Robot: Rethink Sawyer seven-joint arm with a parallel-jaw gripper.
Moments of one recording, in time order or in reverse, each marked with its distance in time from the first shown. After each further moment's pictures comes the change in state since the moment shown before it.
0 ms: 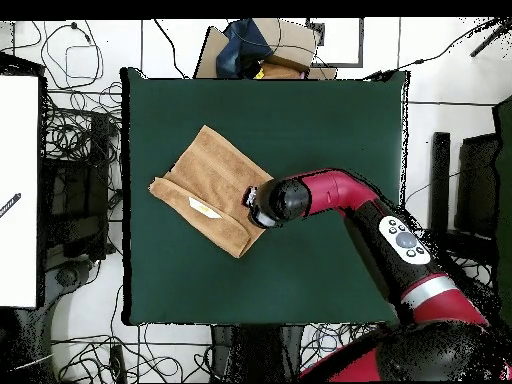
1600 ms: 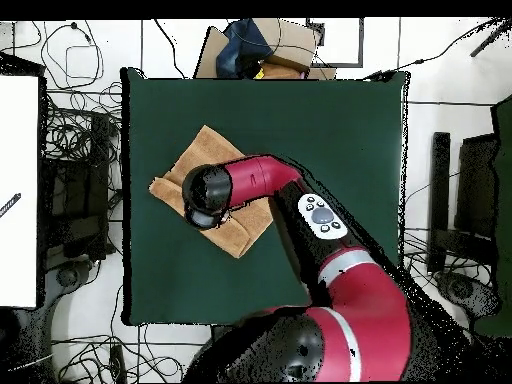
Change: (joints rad) arm 0.378 -0.124 -0.207 -0.028 0.280 0.099 0.000
